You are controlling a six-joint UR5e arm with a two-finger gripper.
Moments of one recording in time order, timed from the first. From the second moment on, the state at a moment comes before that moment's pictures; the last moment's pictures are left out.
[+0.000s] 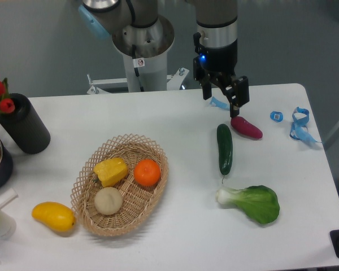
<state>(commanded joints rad) 2.65 -1.53 -1.76 -1.06 1.49 1.57</state>
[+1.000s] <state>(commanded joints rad) 2.63 -1.58 -1.85 -0.92 1.30 1.27</state>
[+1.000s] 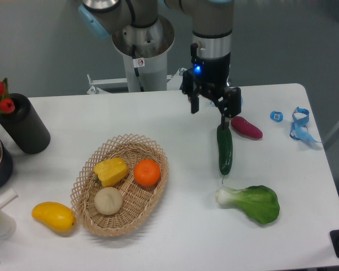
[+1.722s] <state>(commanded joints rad) 2.38 -1.68 -1.89 -0.84 1.31 0.97</state>
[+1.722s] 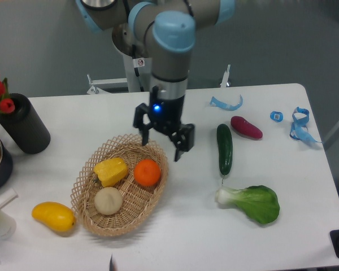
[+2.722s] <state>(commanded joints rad) 2.32 -1.76 -1.93 -0.84 1.37 0.76</state>
